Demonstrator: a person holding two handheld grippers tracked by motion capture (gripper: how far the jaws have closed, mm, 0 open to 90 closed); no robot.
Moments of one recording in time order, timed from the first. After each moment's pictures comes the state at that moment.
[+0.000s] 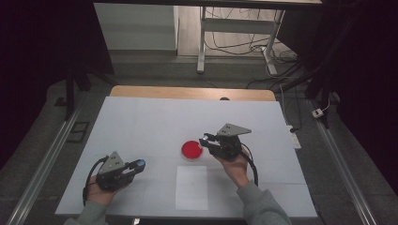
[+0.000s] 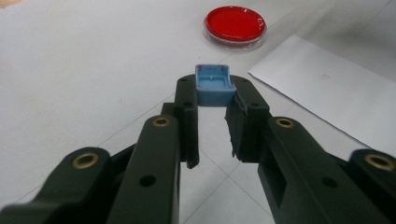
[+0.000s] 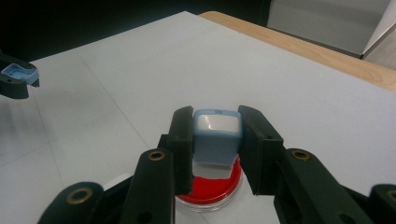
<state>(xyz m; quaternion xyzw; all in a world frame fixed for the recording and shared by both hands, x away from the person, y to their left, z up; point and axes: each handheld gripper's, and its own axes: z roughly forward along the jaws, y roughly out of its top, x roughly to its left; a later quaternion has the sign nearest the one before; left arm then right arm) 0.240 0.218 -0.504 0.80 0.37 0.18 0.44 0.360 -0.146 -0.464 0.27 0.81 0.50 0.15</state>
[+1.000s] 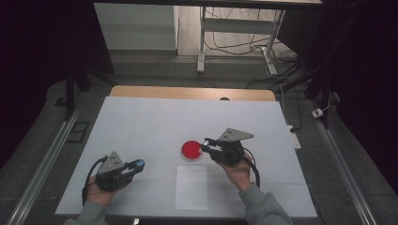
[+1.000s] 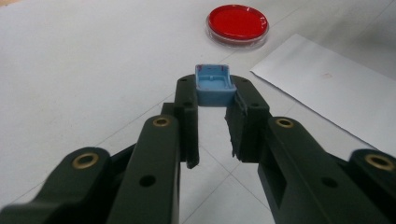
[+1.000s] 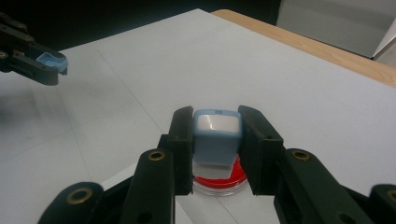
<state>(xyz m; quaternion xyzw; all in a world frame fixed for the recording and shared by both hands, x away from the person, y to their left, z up) 0.240 0.220 -0.505 0.80 0.37 0.18 0.44 0.342 -0.151 -0.460 0.25 0.82 0.50 0.14</state>
